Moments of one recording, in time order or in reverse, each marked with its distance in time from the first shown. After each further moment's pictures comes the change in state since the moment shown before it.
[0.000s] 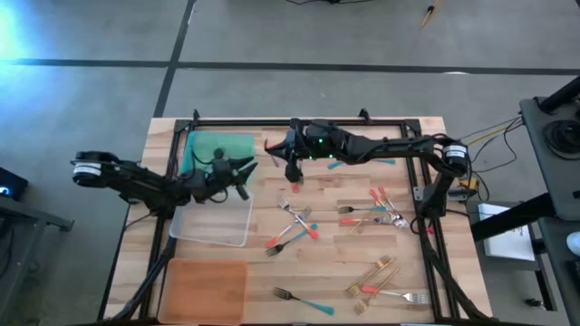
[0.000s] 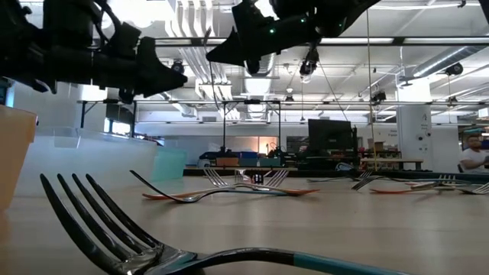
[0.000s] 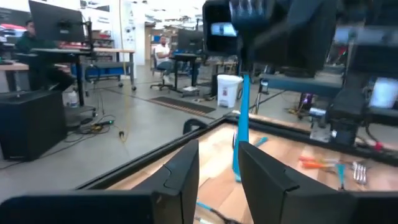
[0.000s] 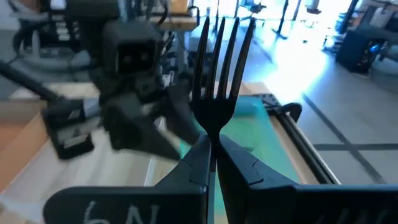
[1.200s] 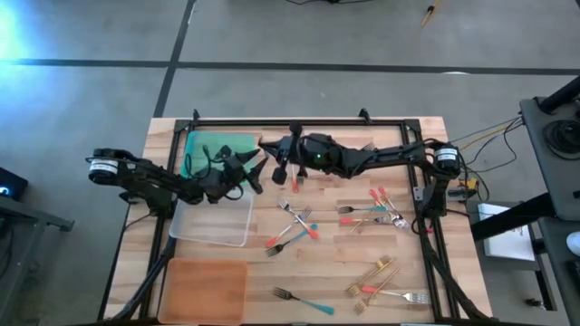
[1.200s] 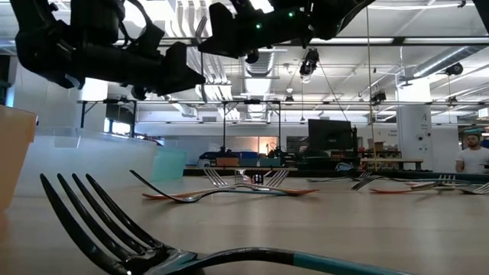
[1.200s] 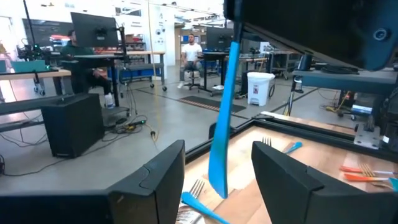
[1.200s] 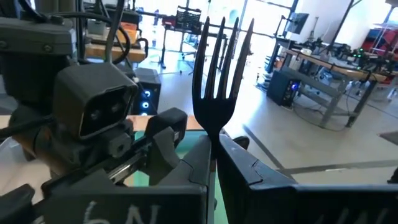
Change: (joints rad) left arm -0.001 0.156 0.154 0.003 -0.133 0.058; right arm 0.101 0.065 0.002 0.228 0.329 -0.088
